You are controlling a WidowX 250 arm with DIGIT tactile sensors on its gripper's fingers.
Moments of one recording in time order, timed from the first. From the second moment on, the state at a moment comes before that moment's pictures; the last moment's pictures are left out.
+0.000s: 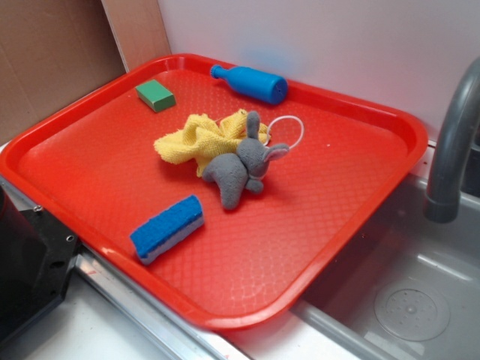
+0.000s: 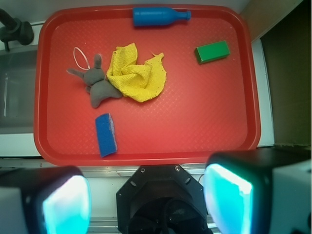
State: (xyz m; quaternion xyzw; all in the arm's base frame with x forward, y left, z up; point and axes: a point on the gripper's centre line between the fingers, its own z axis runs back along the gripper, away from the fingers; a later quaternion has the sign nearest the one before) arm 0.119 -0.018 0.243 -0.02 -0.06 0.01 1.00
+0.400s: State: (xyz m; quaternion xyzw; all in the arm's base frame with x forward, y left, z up) arm 0.118 -0.018 0.240 -0.02 -0.05 0.01 1.00
